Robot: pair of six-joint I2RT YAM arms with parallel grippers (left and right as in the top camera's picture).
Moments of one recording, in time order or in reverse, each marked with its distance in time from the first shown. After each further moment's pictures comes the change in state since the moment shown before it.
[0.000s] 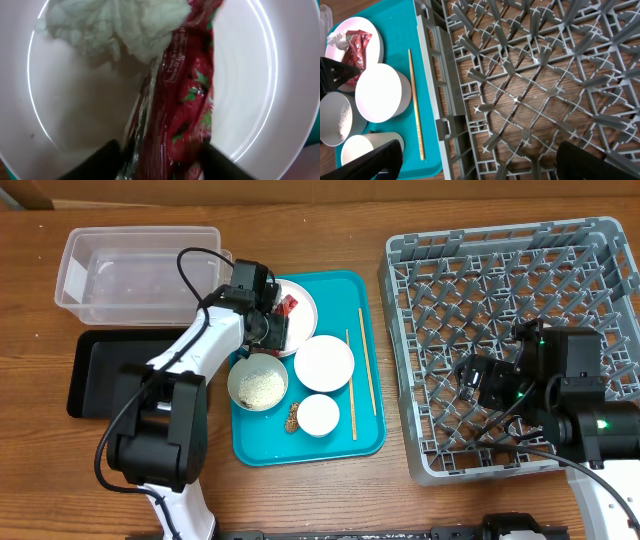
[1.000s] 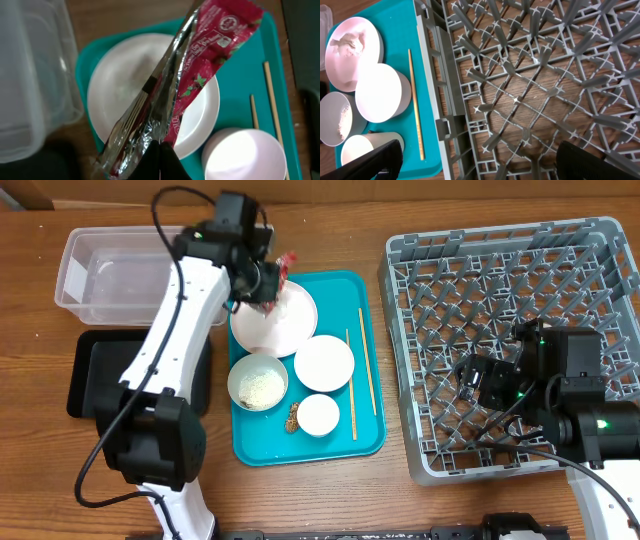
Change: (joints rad) left arm 0.027 0.002 0.558 -0.517 0.019 0.006; right arm 0.000 0.000 0.000 0.000 0.000 0.000
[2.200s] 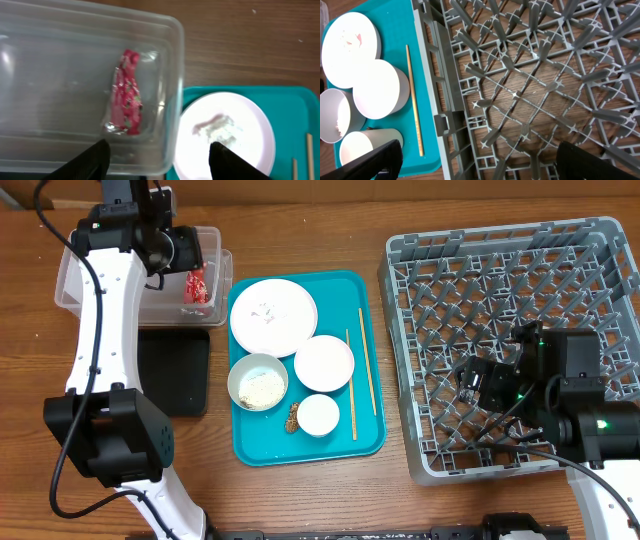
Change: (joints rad) left arm 0.278 0.014 0.085 0.071 0.054 0.003; right arm 0.000 0.000 0.000 -0.019 0.000 0.000
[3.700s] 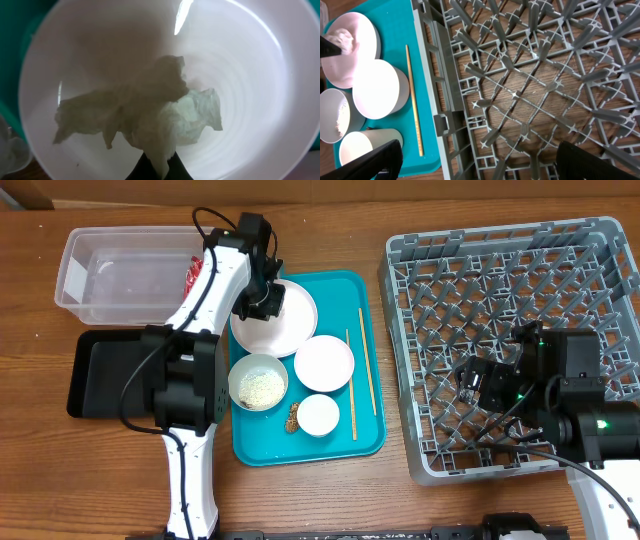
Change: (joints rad) left arm -0.280 0.343 0.056 -0.161 -0.069 0.096; right arm 0.000 0.000 0.000 0.000 0.001 0.000
